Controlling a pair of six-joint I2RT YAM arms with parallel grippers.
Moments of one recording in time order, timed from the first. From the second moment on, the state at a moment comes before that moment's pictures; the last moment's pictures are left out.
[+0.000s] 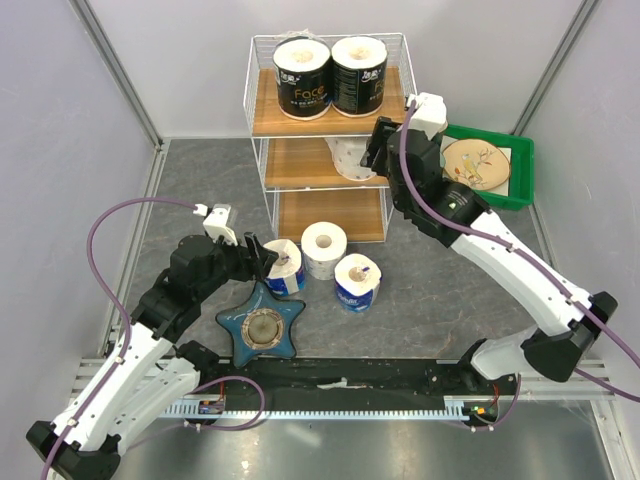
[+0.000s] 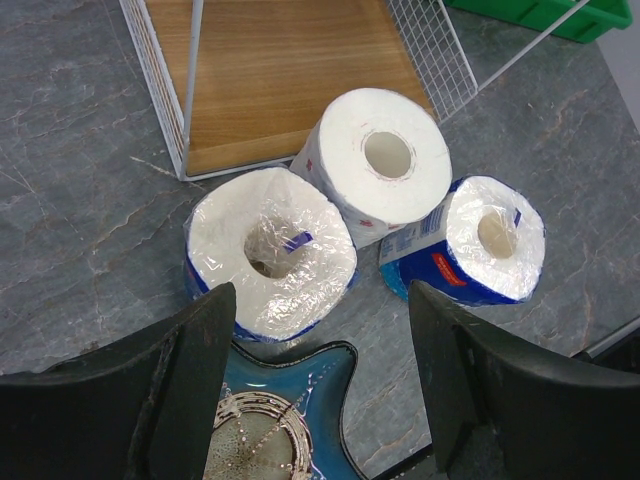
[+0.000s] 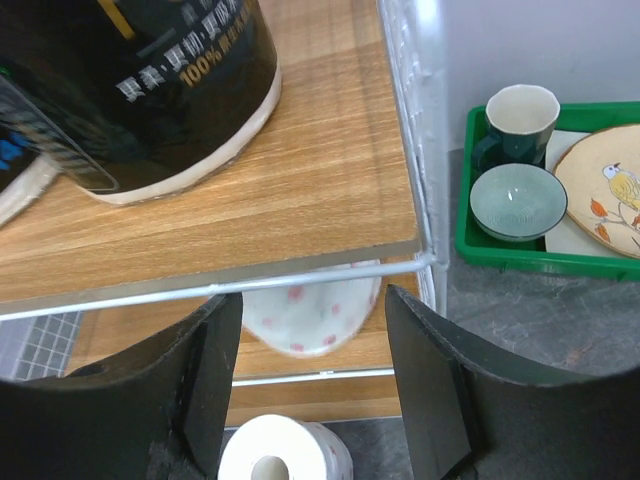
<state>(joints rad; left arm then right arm) -0.51 0.64 0.71 -0.45 0.01 -0.38 0.75 1.41 1.58 -0.38 0.71 0.44</state>
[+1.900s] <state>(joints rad) -0.49 0.70 0.71 -0.42 0.04 -0.38 0.84 1.44 1.05 -0.28 0.27 0.58</state>
